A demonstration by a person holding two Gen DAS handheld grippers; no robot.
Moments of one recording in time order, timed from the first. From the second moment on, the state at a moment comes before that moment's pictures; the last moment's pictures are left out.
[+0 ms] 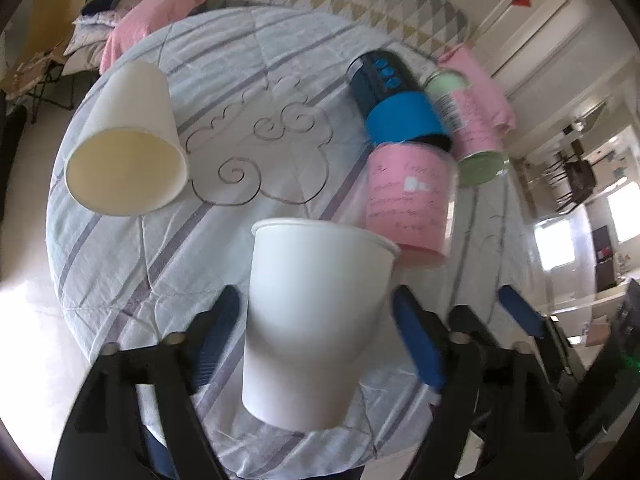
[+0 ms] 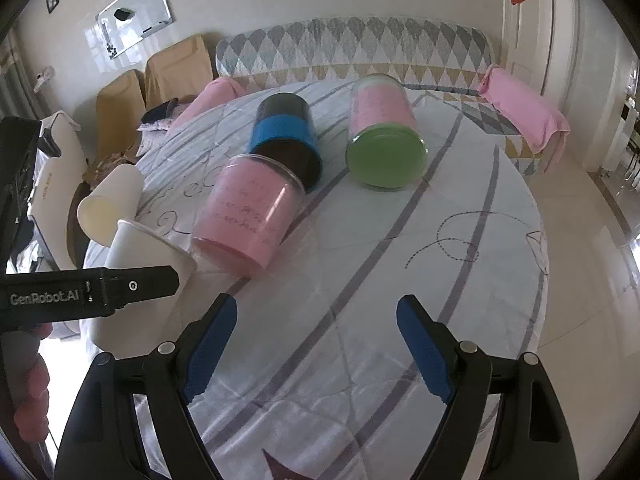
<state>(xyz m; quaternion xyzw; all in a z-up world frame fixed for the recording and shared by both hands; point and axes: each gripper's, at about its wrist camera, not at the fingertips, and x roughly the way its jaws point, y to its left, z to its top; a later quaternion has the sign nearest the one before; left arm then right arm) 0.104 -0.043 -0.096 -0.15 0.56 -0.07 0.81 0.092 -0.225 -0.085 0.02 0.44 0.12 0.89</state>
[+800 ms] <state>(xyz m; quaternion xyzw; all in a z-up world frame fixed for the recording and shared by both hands) 0.046 0.020 -0.071 0.01 0.45 -0.13 0.88 0.101 -0.152 -0.091 0.16 0.52 0.17 0.82</state>
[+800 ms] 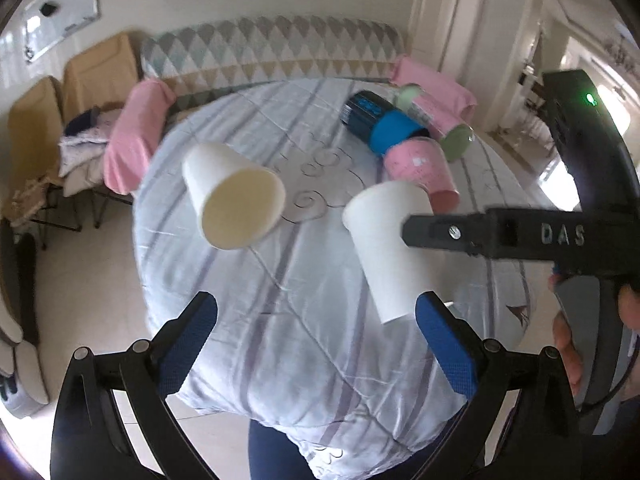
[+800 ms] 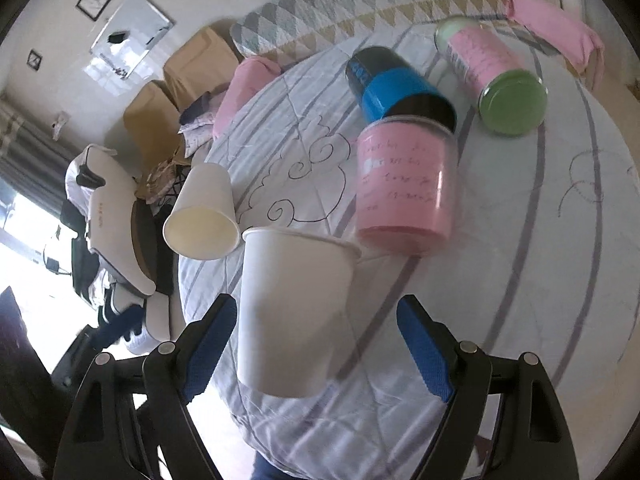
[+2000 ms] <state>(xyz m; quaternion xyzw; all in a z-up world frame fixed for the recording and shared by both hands) 0.044 0.006 -0.093 0.00 0.47 -0.20 0.86 0.101 -0.137 -0.085 0.12 0.48 0.21 0.85</state>
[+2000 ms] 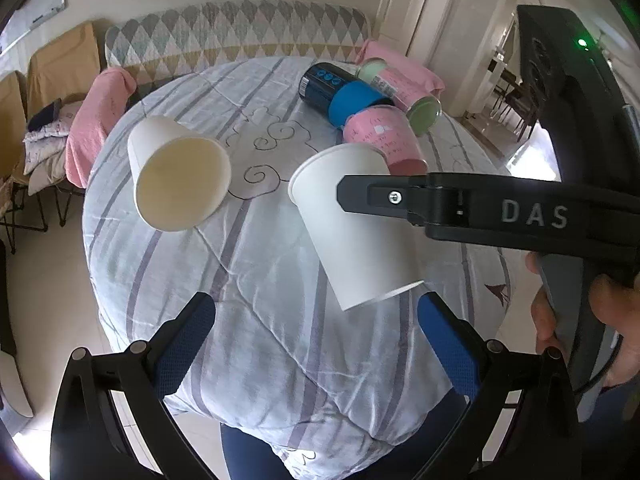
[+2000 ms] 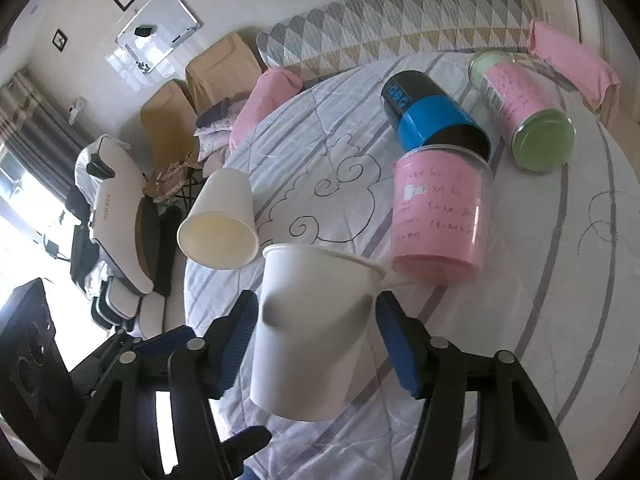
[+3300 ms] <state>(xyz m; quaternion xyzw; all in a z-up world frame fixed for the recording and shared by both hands) 0.062 0.016 -0.100 -0.04 0.48 -0.15 0.87 0.085 -0.111 -0.067 0.04 0.41 0.23 0.88</state>
